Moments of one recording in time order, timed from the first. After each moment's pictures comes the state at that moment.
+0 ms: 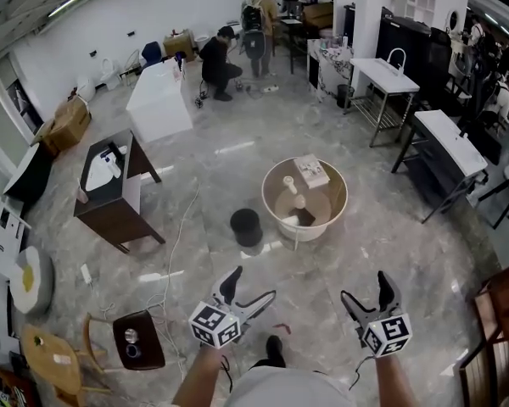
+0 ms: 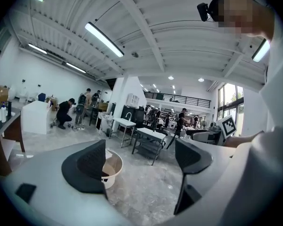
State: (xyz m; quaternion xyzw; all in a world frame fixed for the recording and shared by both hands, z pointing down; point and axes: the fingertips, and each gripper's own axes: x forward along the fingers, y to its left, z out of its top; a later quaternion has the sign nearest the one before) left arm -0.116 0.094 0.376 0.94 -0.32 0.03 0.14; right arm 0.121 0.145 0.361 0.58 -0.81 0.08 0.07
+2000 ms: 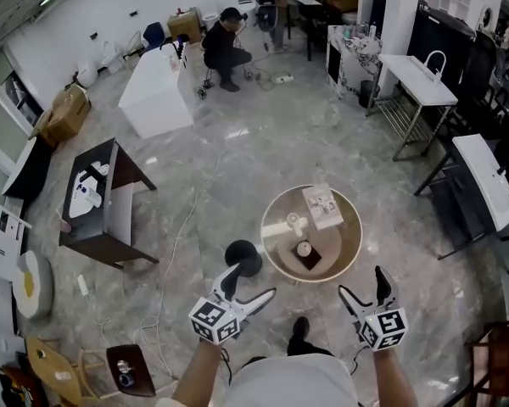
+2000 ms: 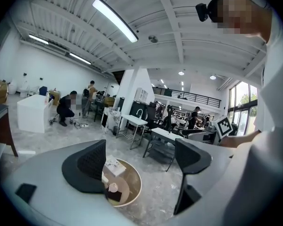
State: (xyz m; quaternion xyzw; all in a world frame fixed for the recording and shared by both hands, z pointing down) left arm -0.008 -0.324 0.412 0.92 -0.34 0.06 0.18; right arm 0.226 -0.302 0.409 0.54 -0.82 0.12 0.10
